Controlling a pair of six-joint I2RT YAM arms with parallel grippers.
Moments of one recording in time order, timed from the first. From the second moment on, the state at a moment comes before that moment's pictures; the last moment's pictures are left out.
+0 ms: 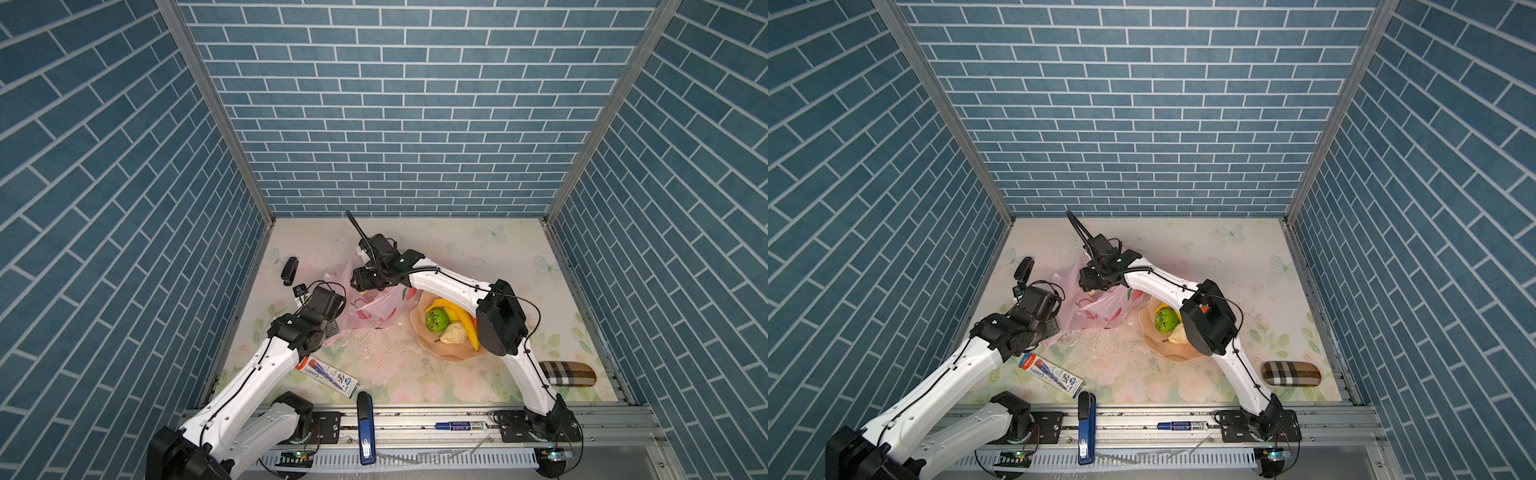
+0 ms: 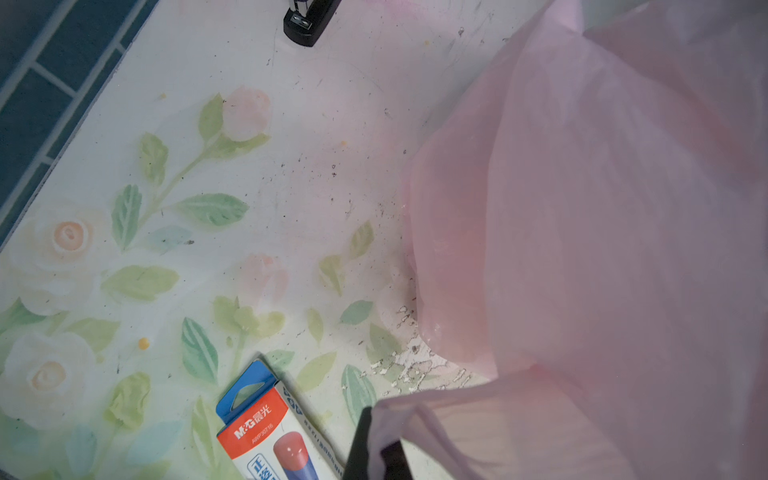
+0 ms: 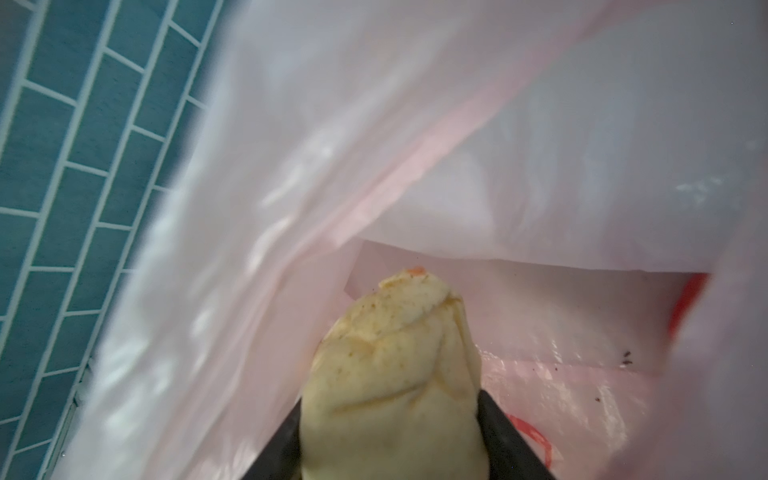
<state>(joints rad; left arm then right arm) -0.44 0.96 0.74 -0.89 -0.38 -0.81 0.95 2.26 2.03 -0.60 -0.17 0.49</state>
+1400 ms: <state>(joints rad) -0.33 1.08 0.85 -0.76 -0.42 -0.73 0.95 1.72 1.94 -0.88 -0.14 0.25</state>
